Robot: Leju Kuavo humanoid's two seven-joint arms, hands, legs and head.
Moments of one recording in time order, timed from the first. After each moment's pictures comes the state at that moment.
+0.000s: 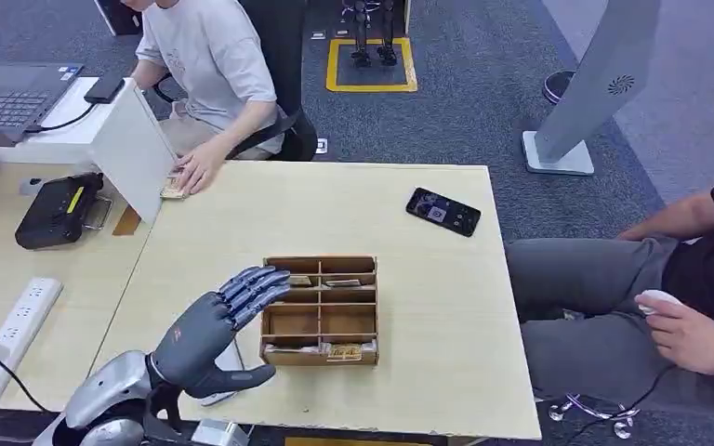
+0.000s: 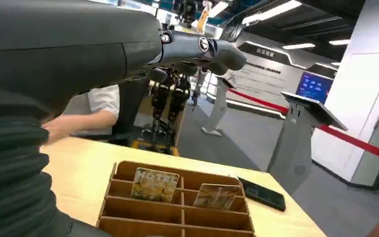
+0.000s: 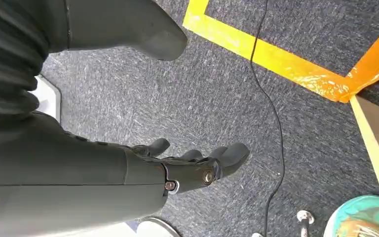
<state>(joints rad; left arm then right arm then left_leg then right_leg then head) -0.12 0.44 -0.56 -1.90 -0.71 0.10 -0.26 -0.03 0.11 -0.80 -0.23 1.44 -0.27 -0.22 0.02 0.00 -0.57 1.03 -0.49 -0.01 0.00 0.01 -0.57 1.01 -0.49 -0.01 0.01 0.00</state>
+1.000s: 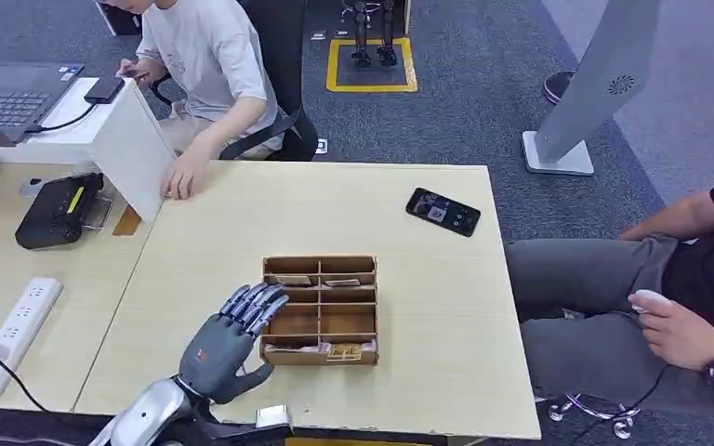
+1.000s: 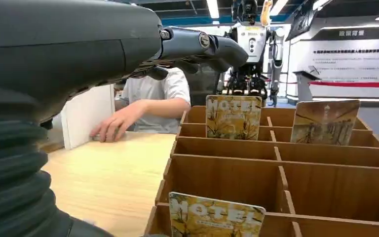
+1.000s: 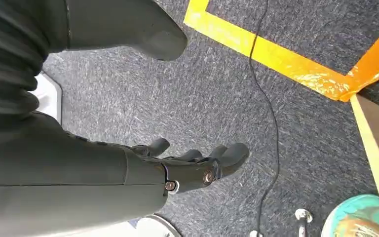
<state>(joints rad) -0.05 0.30 -0.57 -1.61 -1.07 0.32 -0.07 -0.03 0.11 -0.77 -0.25 1.41 -0.25 -0.20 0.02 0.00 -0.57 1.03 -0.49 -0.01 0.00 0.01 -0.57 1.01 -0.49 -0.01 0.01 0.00</state>
